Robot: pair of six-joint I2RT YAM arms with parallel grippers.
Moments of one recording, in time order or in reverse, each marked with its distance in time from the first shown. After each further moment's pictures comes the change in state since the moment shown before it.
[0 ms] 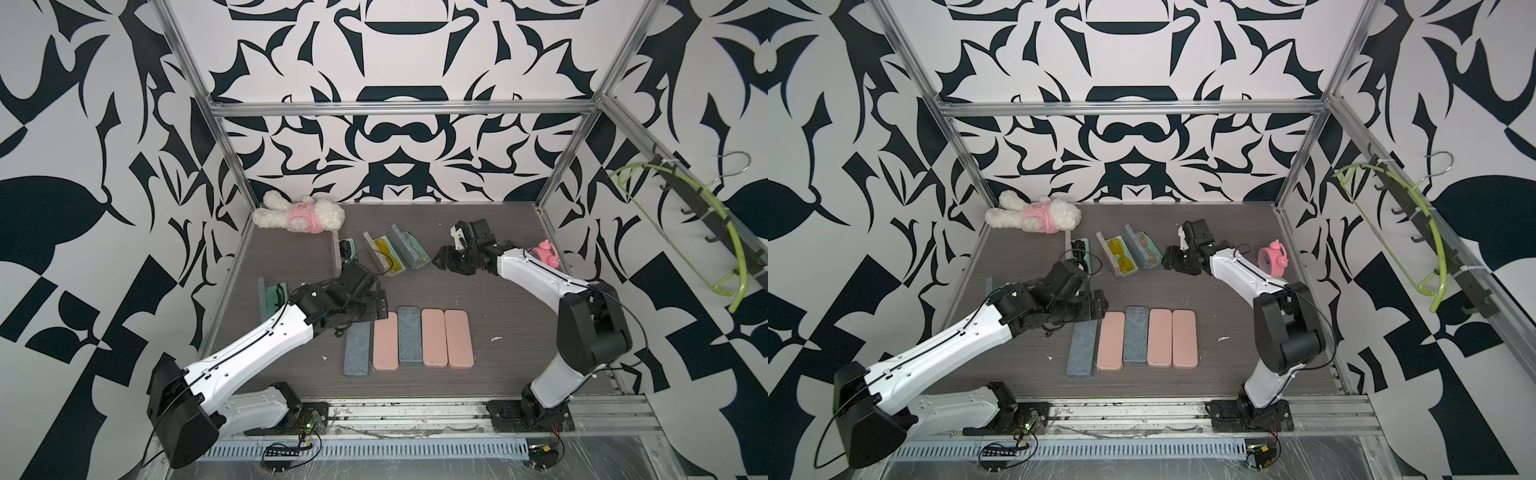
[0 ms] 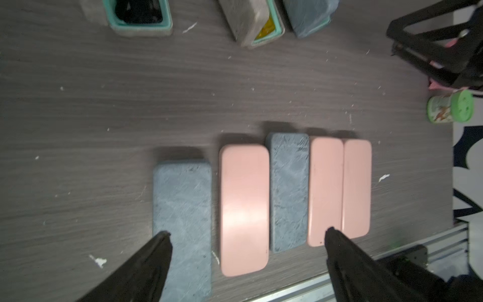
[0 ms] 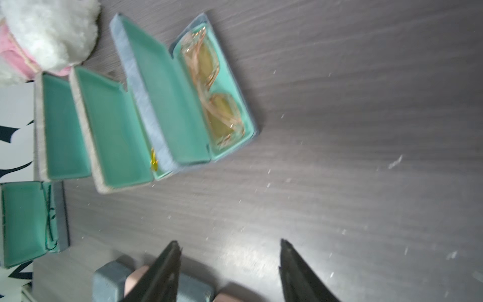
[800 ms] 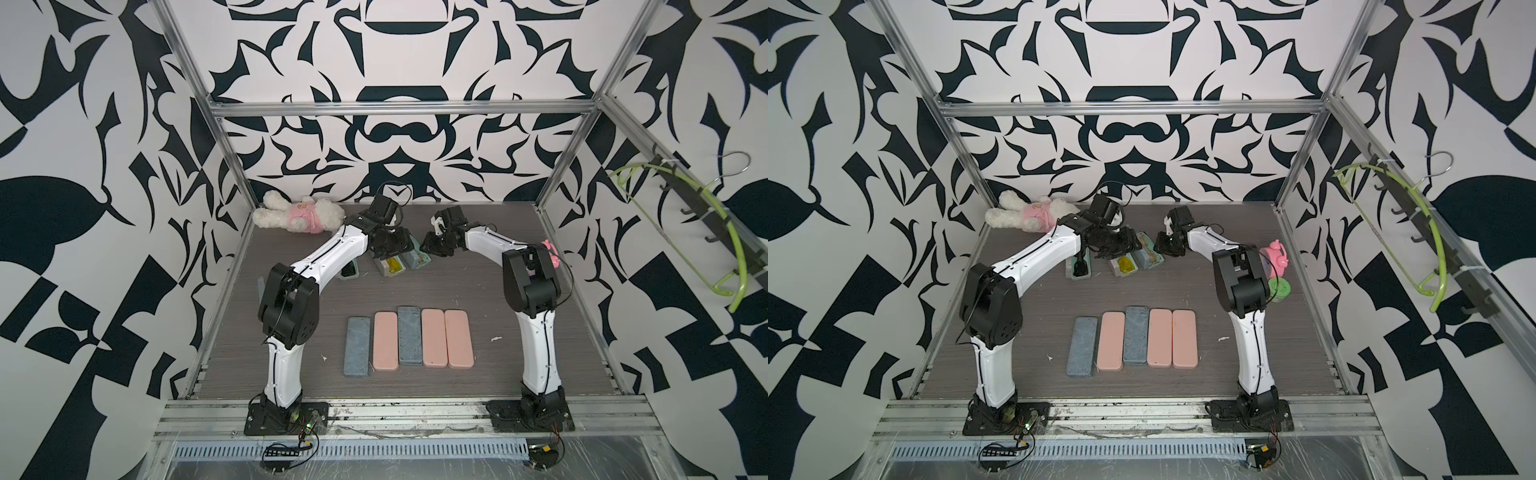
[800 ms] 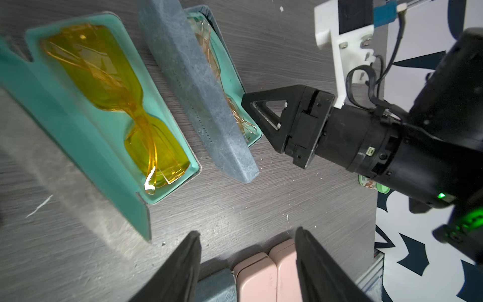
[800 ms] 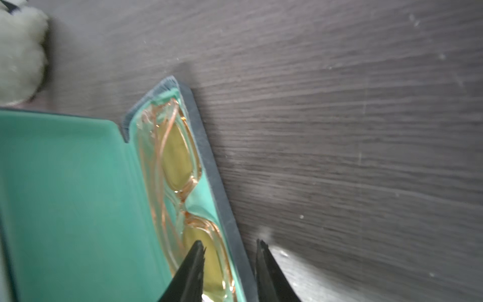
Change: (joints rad) left arm 0.212 0.771 0.689 0.118 0.332 0.122; right arm -0.022 0.528 0.457 0.027 -0.072 -0.076
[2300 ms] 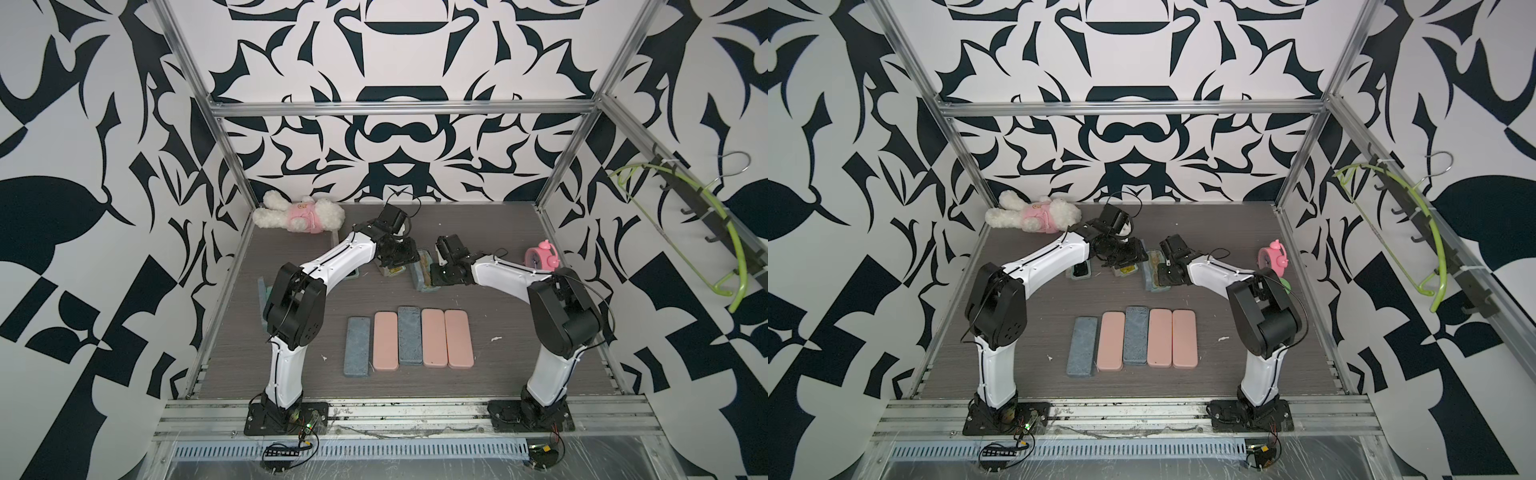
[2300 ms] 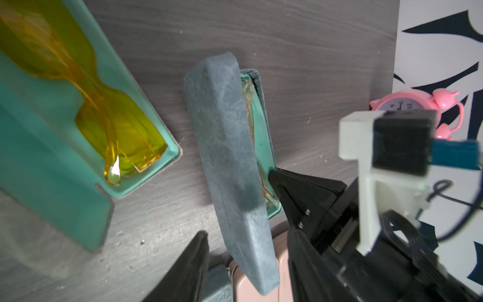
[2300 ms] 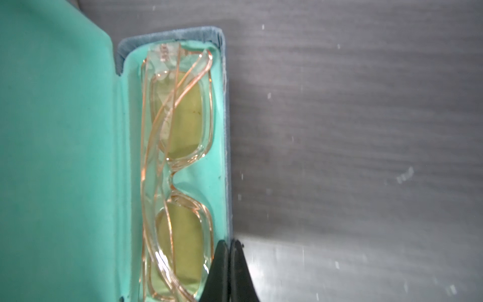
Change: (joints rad) left arm -0.058 -0.005 -0.082 0.045 0.020 -0.006; right arm 0.166 -0.444 -0.552 0.037 0.385 -0.033
